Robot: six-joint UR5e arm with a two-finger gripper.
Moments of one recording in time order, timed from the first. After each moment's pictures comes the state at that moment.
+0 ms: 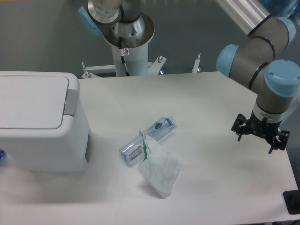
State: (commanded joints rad) arm 2.76 -2.14 -1.29 -1.10 1.54 1.28
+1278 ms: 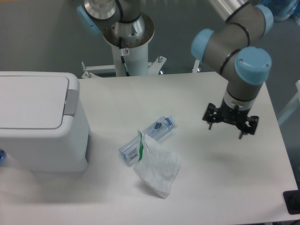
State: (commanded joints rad) arm 2.69 -1.88 -1.48 -1.36 1.40 1.00
